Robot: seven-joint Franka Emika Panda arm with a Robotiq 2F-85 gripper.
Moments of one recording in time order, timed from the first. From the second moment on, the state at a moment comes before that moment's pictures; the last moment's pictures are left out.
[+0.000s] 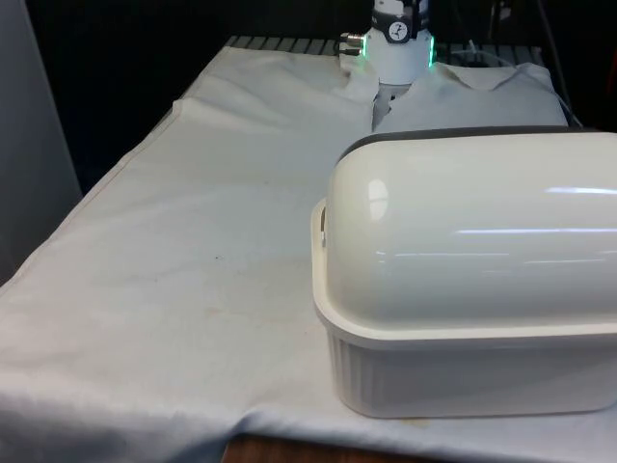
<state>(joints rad) 0.24 0.06 -0.10 -2.00 -0.01 2.06 0.09</state>
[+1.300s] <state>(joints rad) 0.24 0.19 -0.07 -2.05 -0.02 2.36 0.09</state>
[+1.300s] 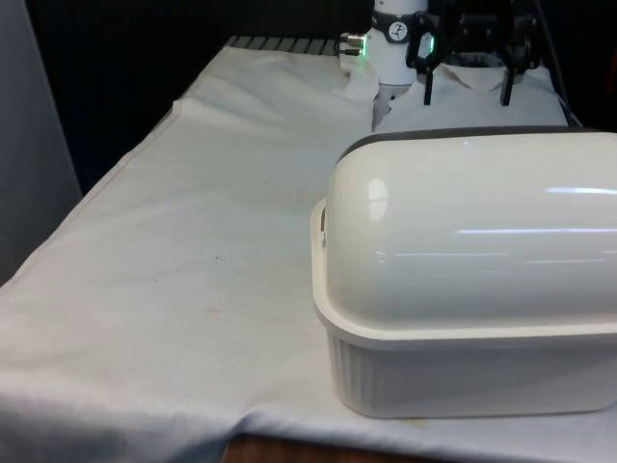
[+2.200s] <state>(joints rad) 0.23 0.29 -0.12 -2.04 -0.02 2.54 0.00</state>
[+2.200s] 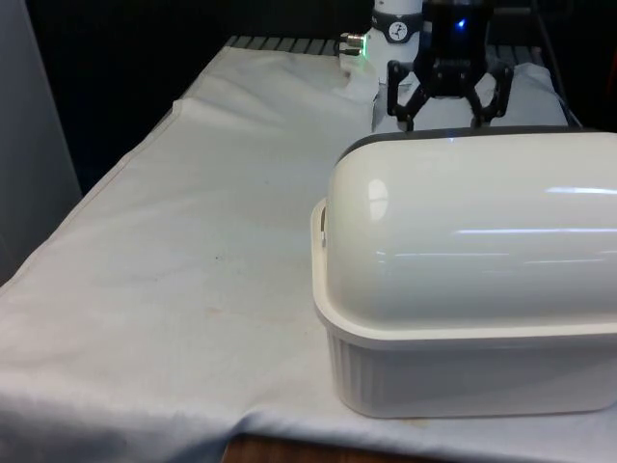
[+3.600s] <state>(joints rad) 0.23 0.33 -0.11 -2.05 -0.01 2.63 0.00</state>
